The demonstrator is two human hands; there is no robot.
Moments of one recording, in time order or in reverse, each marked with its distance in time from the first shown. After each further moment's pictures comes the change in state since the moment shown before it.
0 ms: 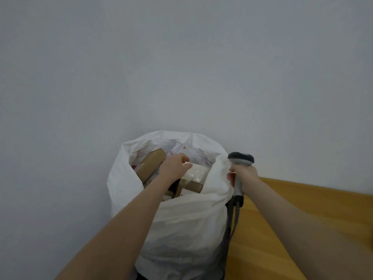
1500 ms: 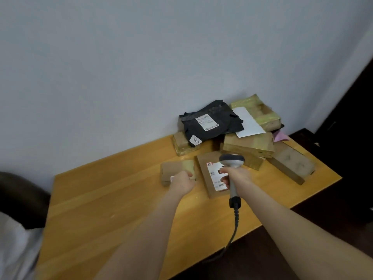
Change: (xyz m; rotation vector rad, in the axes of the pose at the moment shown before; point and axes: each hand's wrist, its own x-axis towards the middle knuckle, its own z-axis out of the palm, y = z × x) left_hand -0.177 0.509 0.453 -0.042 -0.762 0.231; right_hand -0.042 0.160 -0.636 0.221 0.631 0.206
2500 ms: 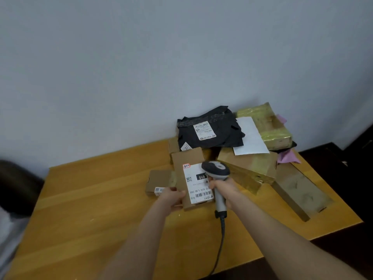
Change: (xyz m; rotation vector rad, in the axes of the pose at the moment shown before) left_hand 0.051 0.032 0.041 -0.872 0.041 -0.472; right_hand 0.082 -0.036 -0.021 -0.070 -0.353 0.029
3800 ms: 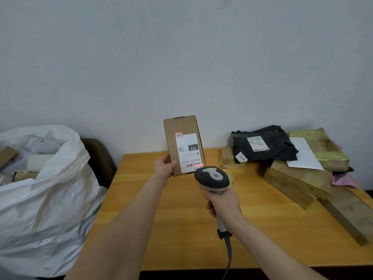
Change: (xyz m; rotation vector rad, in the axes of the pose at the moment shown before) left_hand -0.100 0.005 -0.211 -0.285 0.322 0.496; right_hand -0.184 0.053 0.156 -0.272 -0.129 -0.425
